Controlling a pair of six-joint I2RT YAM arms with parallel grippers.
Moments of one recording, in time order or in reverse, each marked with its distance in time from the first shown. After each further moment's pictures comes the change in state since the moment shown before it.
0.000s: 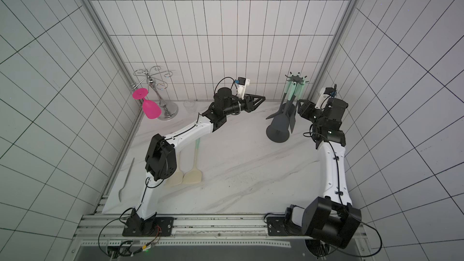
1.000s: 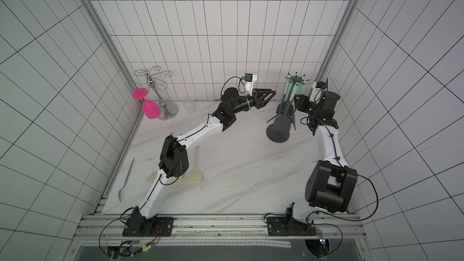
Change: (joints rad) left arm -0.044 0.181 0.261 0.121 -0.011 -0.052; right arm 0.021 0.284 0.098 0.180 -0.081 -0.103
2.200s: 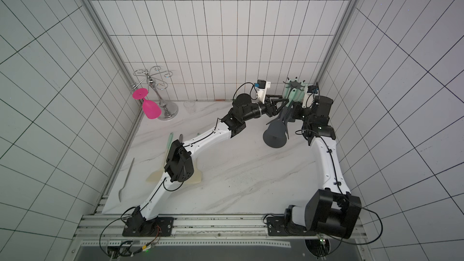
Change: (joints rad) left arm -0.110 0.031 0.072 -0.101 -0.109 0.107; right arm 0.112 -0.233 -0.098 -0.185 0.184 -0.143
